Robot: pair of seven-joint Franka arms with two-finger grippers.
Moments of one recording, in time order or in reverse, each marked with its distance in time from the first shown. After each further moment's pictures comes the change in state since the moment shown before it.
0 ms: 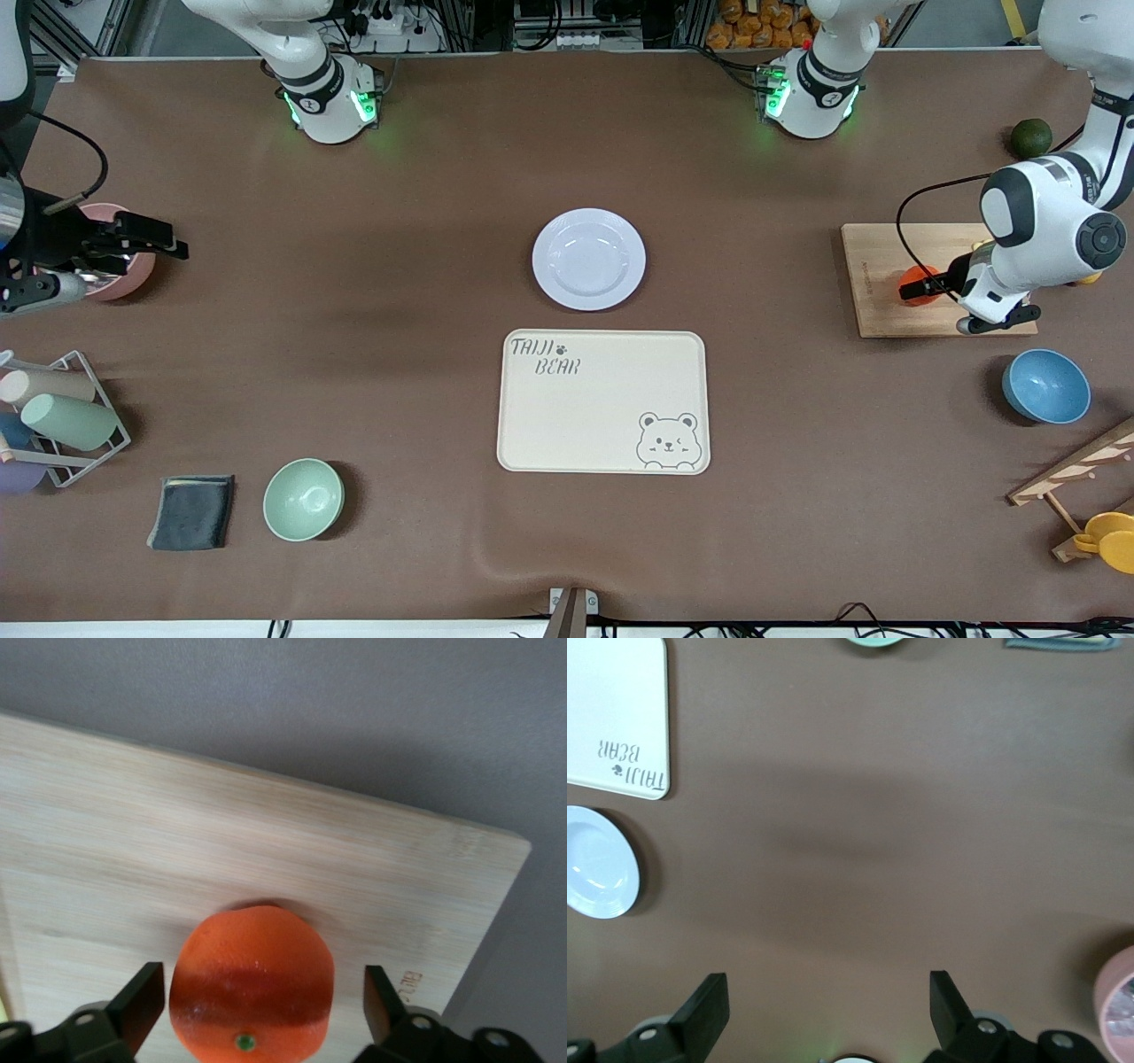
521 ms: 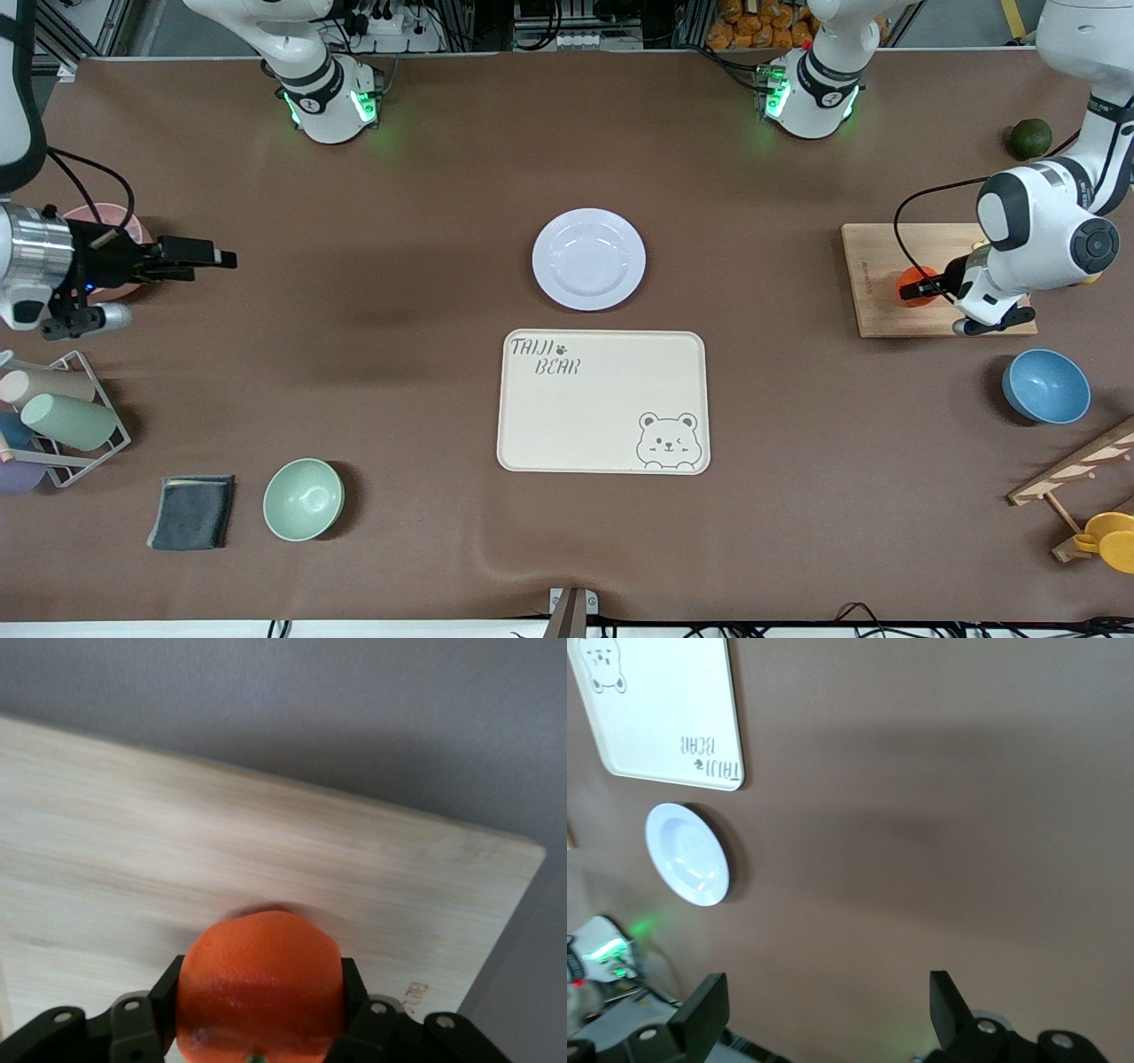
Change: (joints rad) left arm 0.003 0.014 -0.008 0.013 0.000 0.008 0.000; right arm -0.037 0.080 -0.009 -0.087 0.249 -0.013 0.021
